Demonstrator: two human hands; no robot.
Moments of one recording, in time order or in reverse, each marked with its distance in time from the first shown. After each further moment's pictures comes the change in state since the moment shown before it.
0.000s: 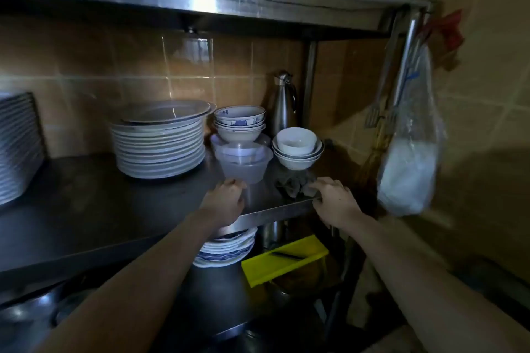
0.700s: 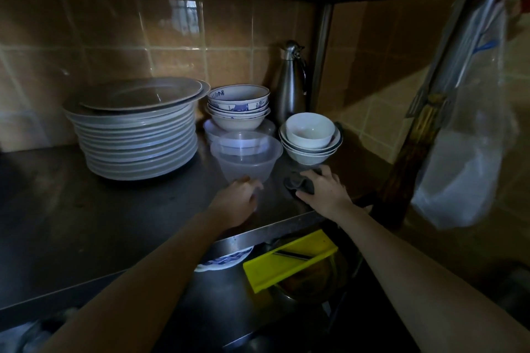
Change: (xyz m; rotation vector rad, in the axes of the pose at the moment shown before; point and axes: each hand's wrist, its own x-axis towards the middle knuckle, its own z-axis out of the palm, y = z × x) left_hand 0.085 -0.041 0.051 -0.169 -0.051 0.160; right_hand 0.100 -0.005 0.067 0.046 -0.059 0.136
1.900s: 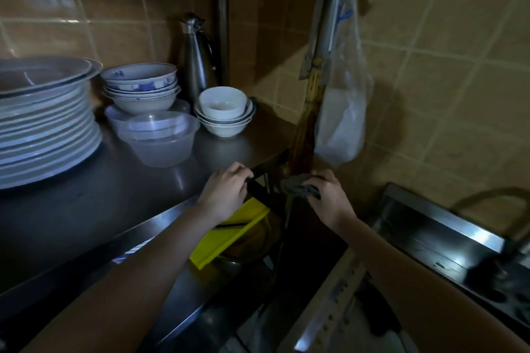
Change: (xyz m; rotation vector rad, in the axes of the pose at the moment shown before) left_hand -0.015 0.106 0.054 0.035 0.117 0.391; right_hand -0.160 0.108 -0.015 0.086 0.210 0.202
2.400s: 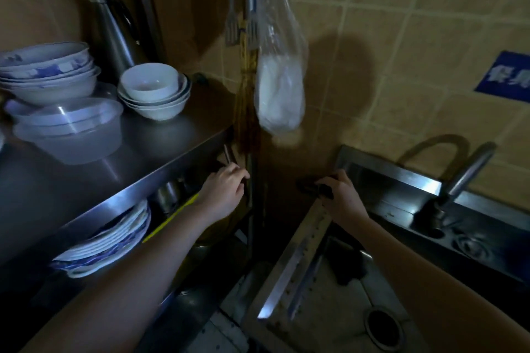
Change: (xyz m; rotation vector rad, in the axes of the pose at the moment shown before) left_hand 0.019 0.067 0.085 -0.099 -0.221 0.121; right_hand -0.078 0.116 -0.023 -0.017 0.035 0.281
